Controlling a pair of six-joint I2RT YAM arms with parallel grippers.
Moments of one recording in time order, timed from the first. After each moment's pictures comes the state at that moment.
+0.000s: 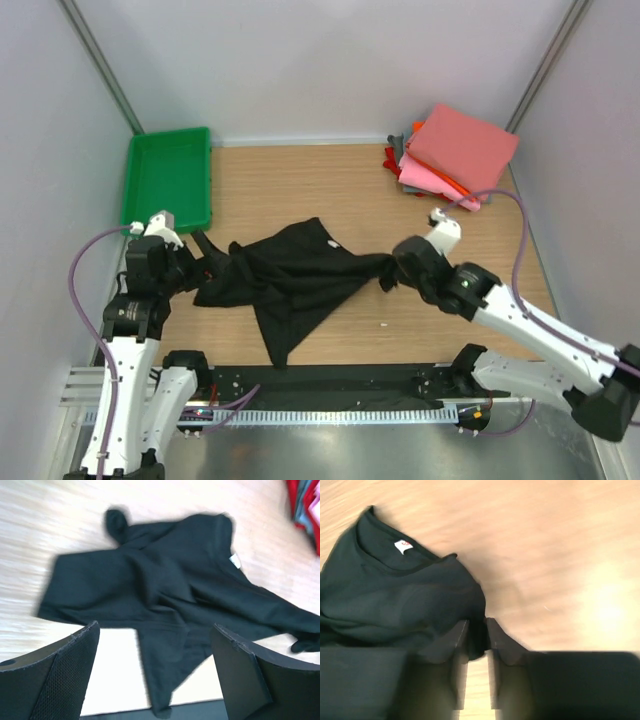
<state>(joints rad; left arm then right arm) -0.03 0.63 0.83 -0.80 0.15 -0.50 0.83 1.00 0.88 -0.72 0.58 0.99</state>
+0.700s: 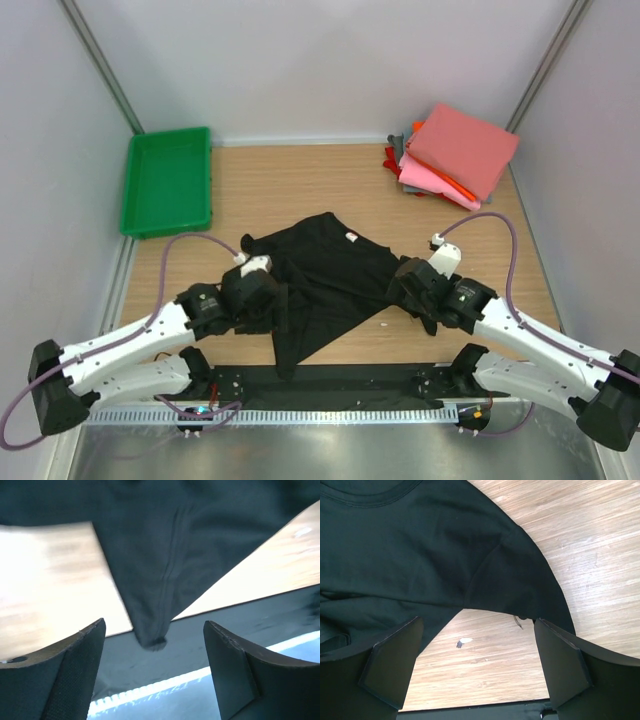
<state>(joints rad) -0.93 0.90 0.75 -0.85 -0.14 -0.91 0.81 0.88 0.65 -0.80 0.50 1.05</state>
